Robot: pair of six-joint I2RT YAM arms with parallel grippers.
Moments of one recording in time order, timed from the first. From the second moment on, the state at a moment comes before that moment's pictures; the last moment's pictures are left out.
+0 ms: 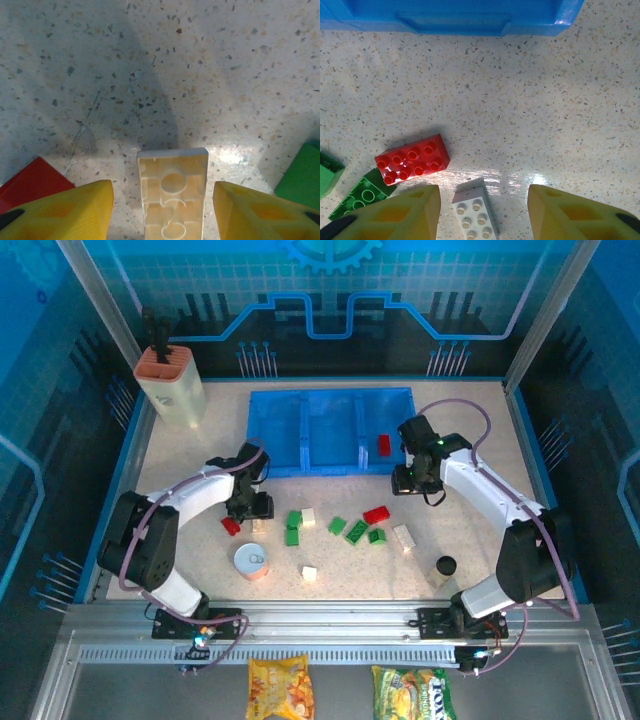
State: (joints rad) left arm -0.33 1.60 0.94 -0.78 0.03 -0.46; right arm 0.35 1.50 1.18 -0.97 0.06 0.32
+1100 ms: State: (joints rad) left arm -0.37 1.66 0.94 -0.77 0.02 -0.46; right arm 0.35 1.47 1.18 -1.02 0.08 0.32
